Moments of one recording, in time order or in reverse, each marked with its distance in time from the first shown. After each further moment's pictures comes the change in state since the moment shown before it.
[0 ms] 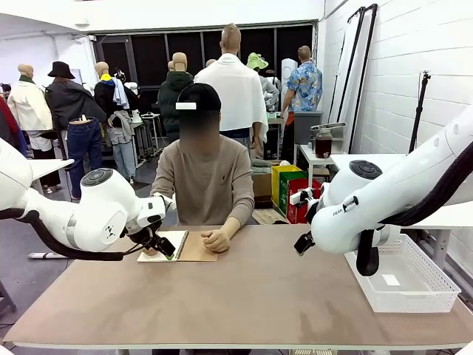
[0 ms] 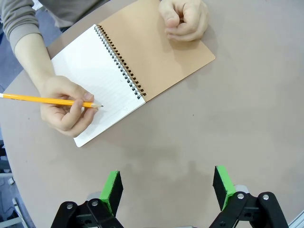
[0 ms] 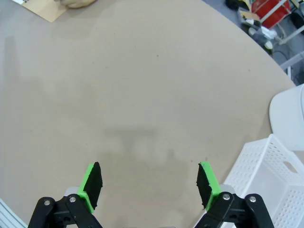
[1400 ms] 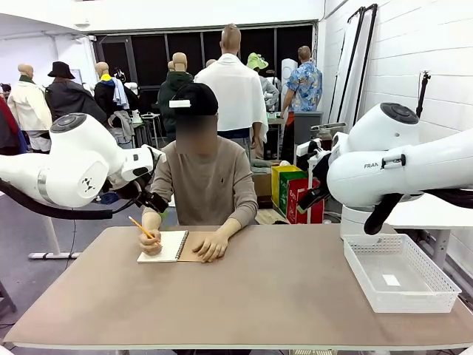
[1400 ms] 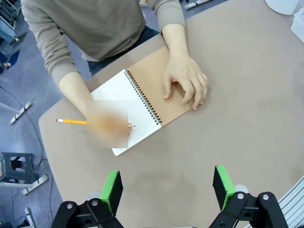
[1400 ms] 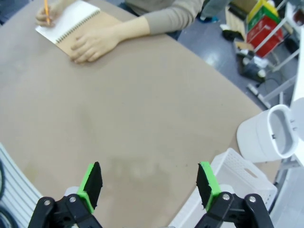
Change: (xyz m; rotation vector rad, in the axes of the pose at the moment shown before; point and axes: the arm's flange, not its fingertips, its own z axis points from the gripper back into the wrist) left arm 0.045 0.003 0.136 0.042 -0.124 -0.014; right arm 0.041 -0.002 0.139 0.014 -0.153 0.031
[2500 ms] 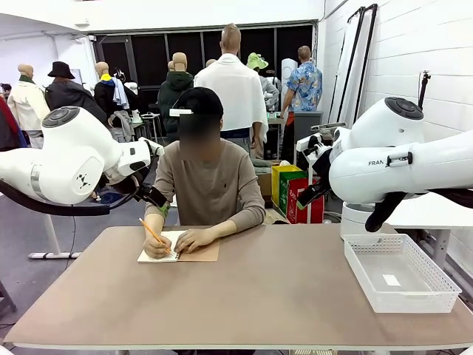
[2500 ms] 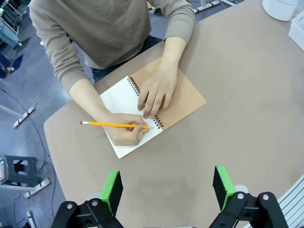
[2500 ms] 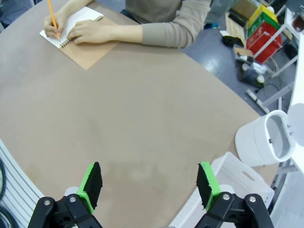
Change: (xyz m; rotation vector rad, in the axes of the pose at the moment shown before) left arm 0.003 -0.004 0.017 0.010 -0.031 -0.005; right arm 0.003 0.003 0.009 0.001 -0.018 0.012
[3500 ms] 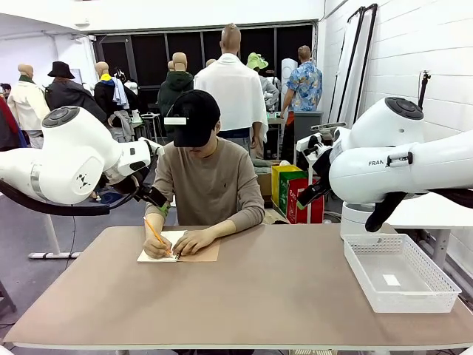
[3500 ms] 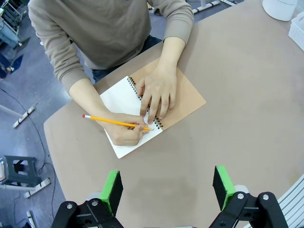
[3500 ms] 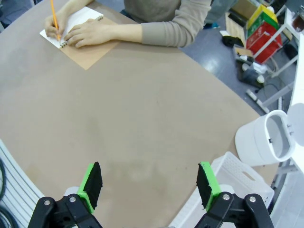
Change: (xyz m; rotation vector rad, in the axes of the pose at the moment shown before) left arm 0.000 0.000 0.000 0.000 0.000 0.000; right arm 0.000 0.000 0.000 0.000 0.000 0.000
